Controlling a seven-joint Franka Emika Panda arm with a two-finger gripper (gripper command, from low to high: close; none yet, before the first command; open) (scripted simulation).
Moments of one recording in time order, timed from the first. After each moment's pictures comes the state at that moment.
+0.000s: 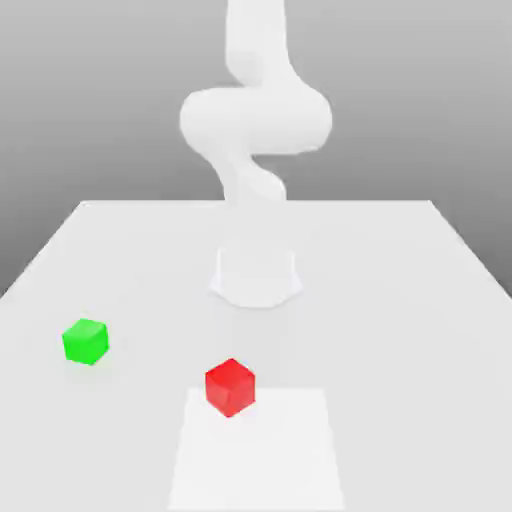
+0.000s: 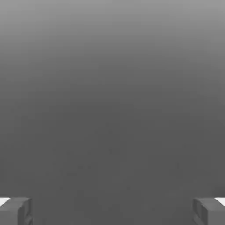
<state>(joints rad) -0.02 -0.74 0.00 -2.37 0.02 2.35 0.85</state>
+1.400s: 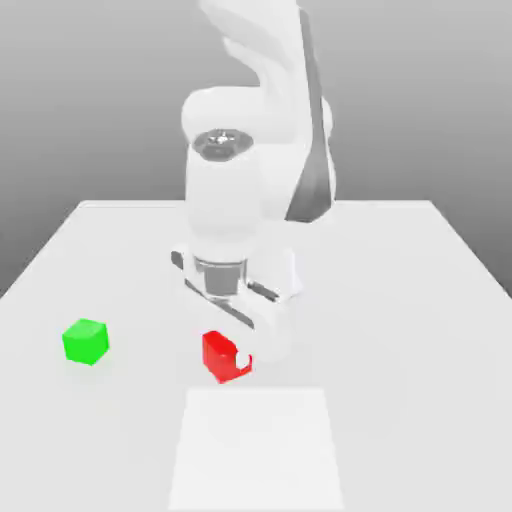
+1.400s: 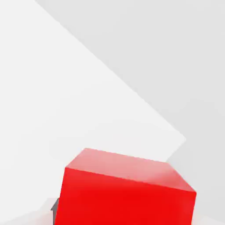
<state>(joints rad) -0.20 -0.14 0.00 -2.94 -0.01 2.81 1.44</state>
